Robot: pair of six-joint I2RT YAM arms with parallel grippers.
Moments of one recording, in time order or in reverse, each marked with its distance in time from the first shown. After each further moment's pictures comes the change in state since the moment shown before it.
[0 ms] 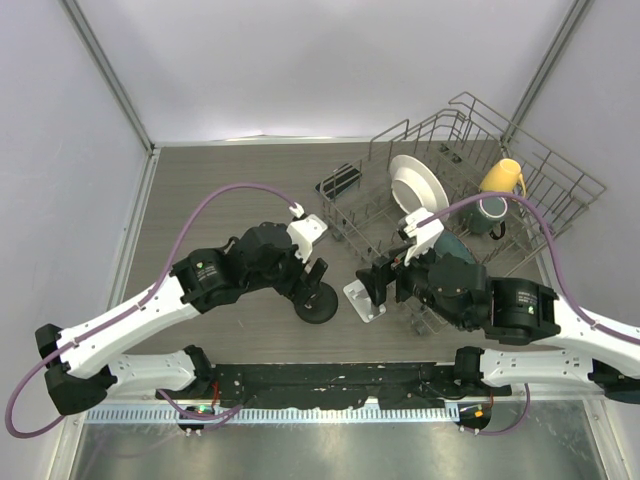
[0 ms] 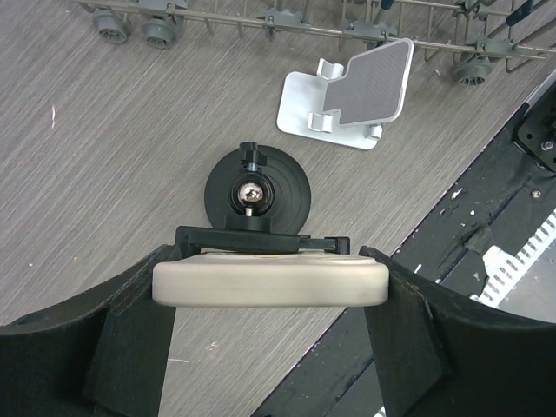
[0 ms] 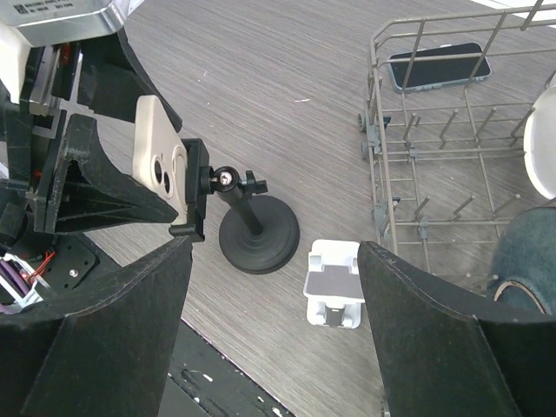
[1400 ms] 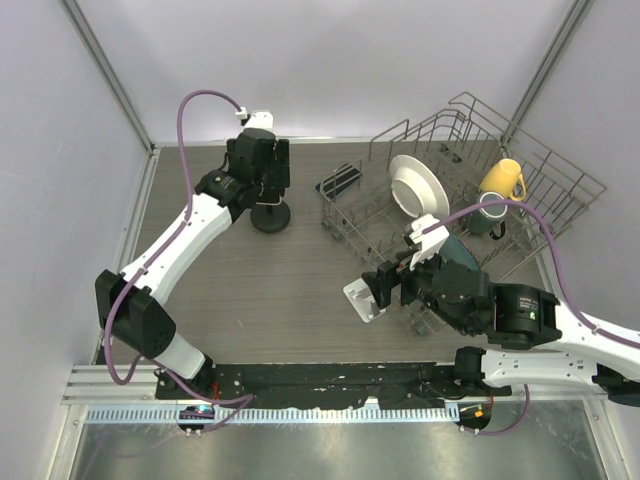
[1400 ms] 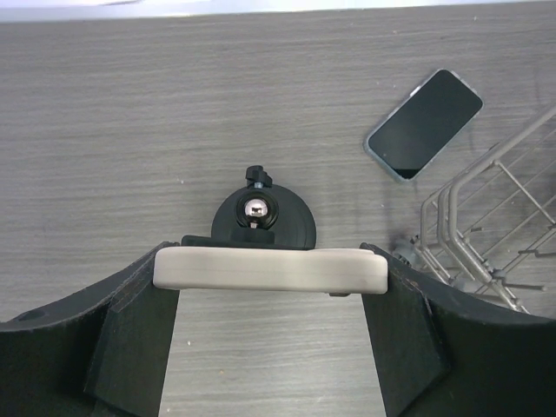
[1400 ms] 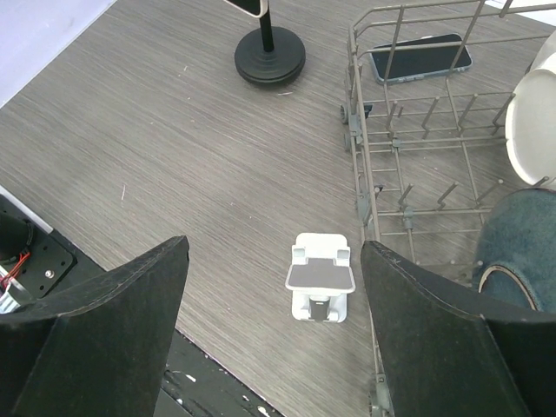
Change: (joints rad) left arm 0.503 0.452 0.341 0.243 -0.323 -0.103; right arm 0.000 -0.055 -0.081 0.014 0.032 -0.004
